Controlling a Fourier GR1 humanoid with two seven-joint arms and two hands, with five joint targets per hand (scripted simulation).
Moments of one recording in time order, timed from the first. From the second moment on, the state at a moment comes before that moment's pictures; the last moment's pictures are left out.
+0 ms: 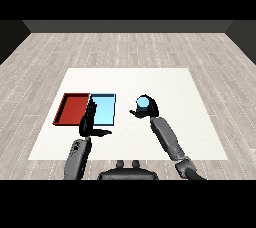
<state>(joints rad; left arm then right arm) -0.04 0.00 -0.06 -1.52 0.09 -0.03 -0.39 -0.53 -0.03 0.18 -0.95 -0.23 -0.14 -0.40</state>
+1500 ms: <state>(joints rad) -0.33 0.00 -0.36 -1.17 0.22 0.21 -0.37 -0.50 0.00 0.27 -1.20 -0.18 -0.19 -0.30</state>
